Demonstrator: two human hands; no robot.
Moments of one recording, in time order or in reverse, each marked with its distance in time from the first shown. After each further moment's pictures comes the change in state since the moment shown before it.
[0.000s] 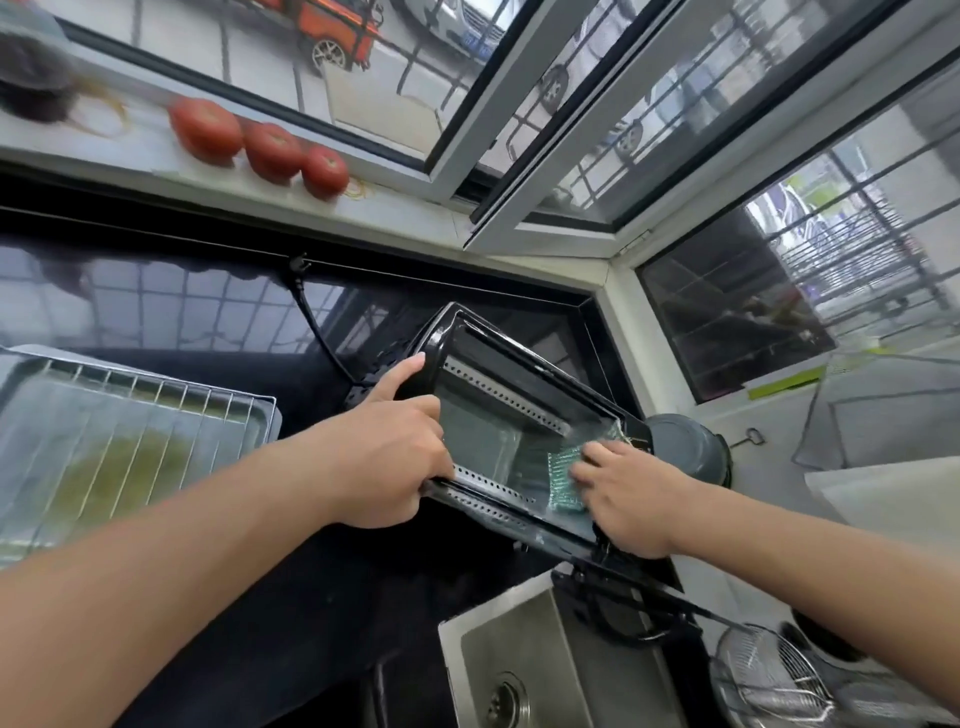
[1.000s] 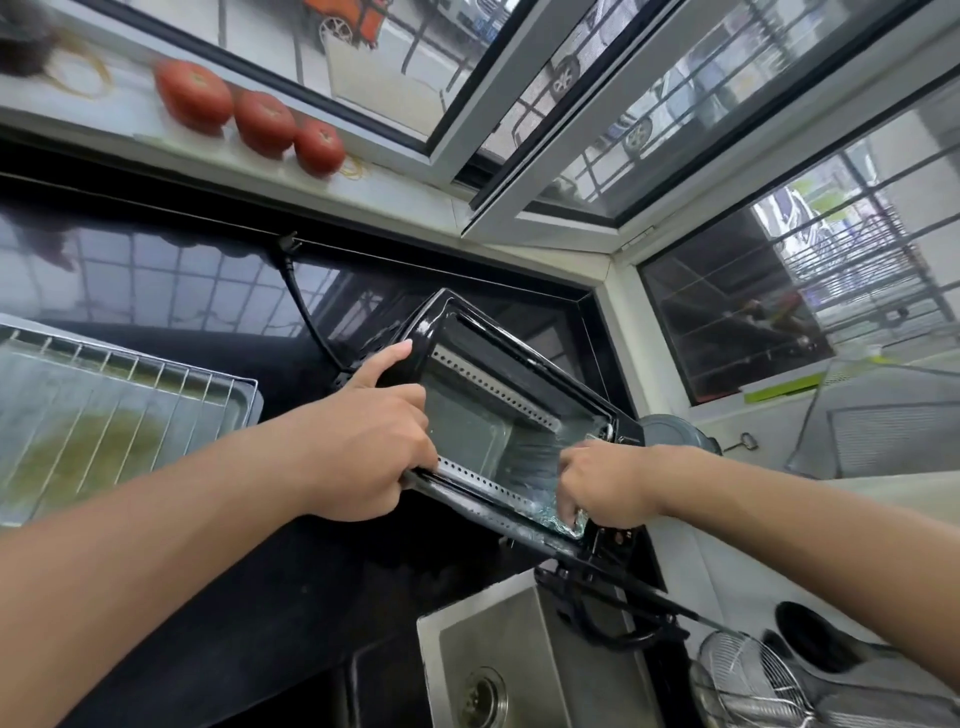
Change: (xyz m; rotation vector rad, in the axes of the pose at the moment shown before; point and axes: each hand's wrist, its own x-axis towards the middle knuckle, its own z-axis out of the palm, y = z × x) left_hand 0.000 -0.001 0.002 0.006 0.080 0.003; right_hand 0.034 0.027 0.003 0.278 -0.279 -0.178
